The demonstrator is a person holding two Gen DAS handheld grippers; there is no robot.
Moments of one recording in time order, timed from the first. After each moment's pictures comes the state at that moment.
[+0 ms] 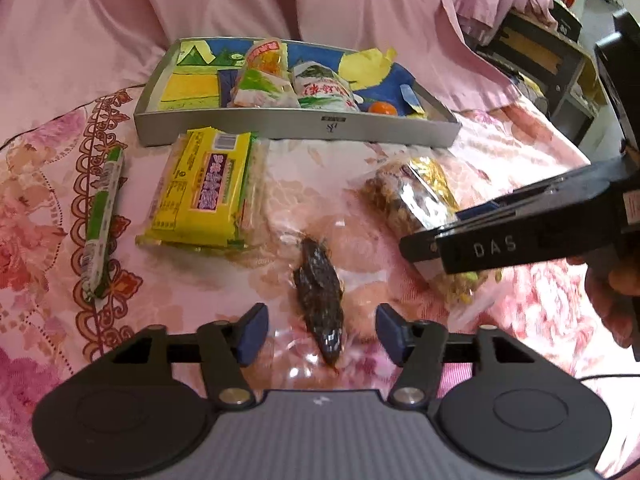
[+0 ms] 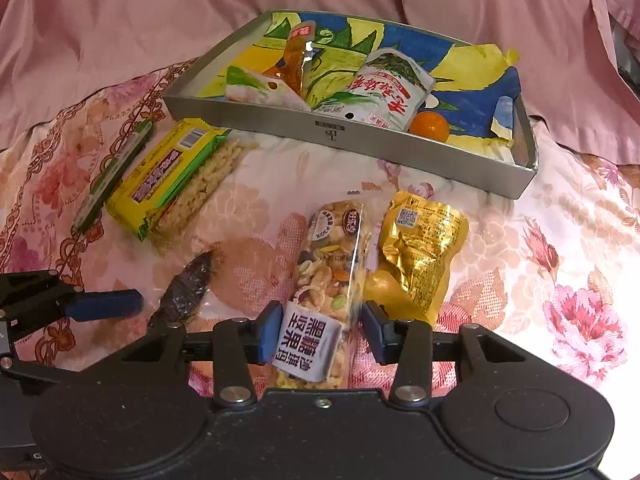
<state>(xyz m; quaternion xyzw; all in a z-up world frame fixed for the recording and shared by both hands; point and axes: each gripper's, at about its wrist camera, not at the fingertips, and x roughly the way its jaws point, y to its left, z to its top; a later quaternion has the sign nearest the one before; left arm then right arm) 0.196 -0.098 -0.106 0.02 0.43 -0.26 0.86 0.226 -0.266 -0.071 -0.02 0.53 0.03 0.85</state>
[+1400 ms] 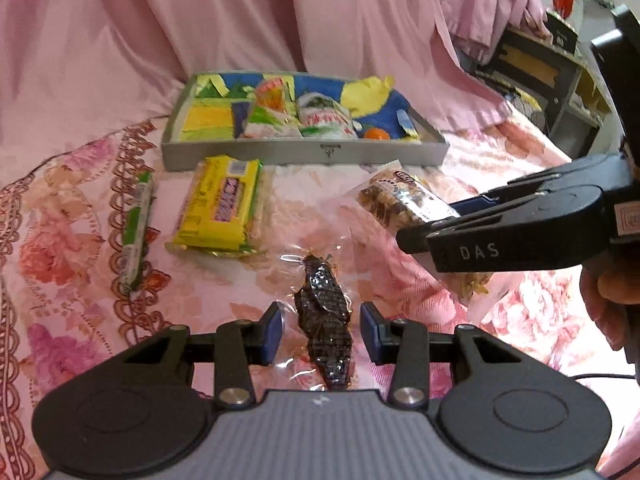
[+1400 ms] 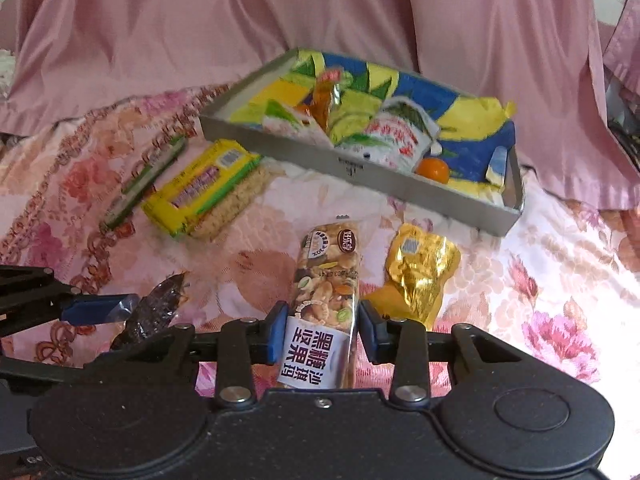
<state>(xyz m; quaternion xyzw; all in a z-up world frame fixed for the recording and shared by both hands) 0.152 -0.093 -0.075 0.02 0.39 -0.23 0.89 0.193 -0.248 -0.041 -0.07 0.47 0.05 0.88</state>
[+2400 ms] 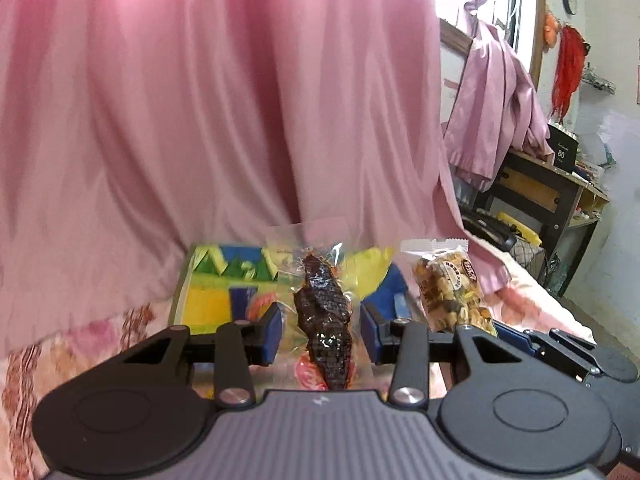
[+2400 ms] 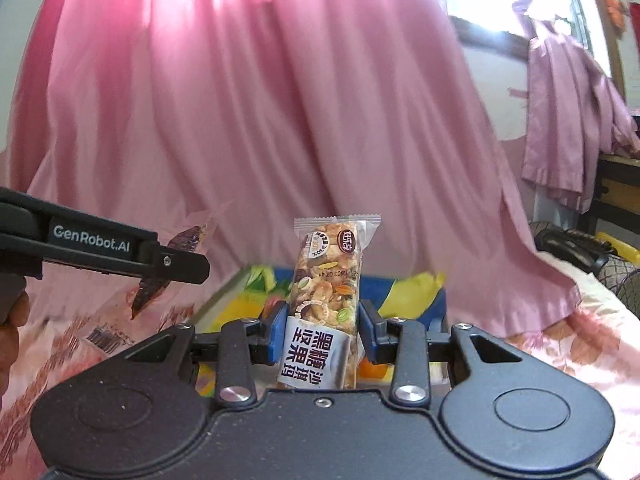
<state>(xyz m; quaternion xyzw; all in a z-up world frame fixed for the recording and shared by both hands) 0.235 -0.129 0.048 -0.02 0.25 -0.23 0.94 0.180 -0.293 0.033 0.01 0.19 -0.01 0.98</state>
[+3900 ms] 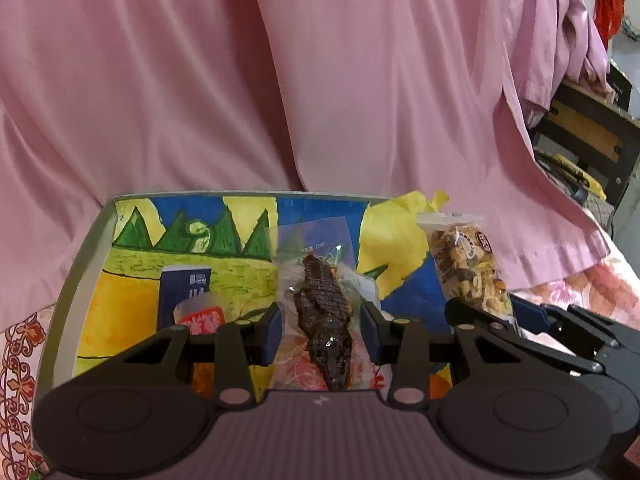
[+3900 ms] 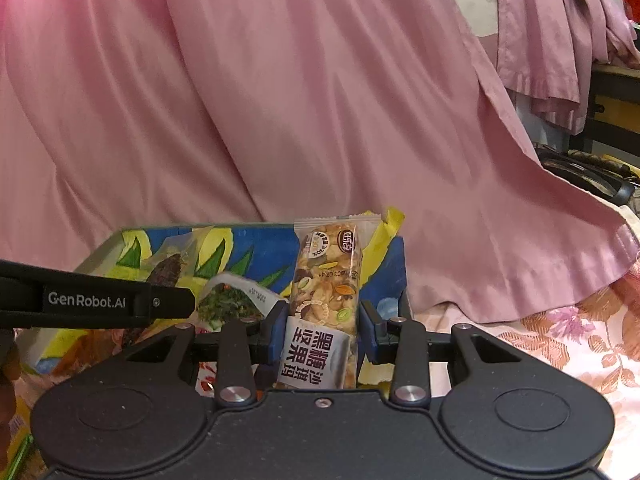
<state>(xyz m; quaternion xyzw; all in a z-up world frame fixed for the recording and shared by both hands) 0.395 -0.217 -0.064 0.02 0.35 -0.23 0.91 0.344 -0.381 -0.079 0.05 0.28 -0.08 0.96</state>
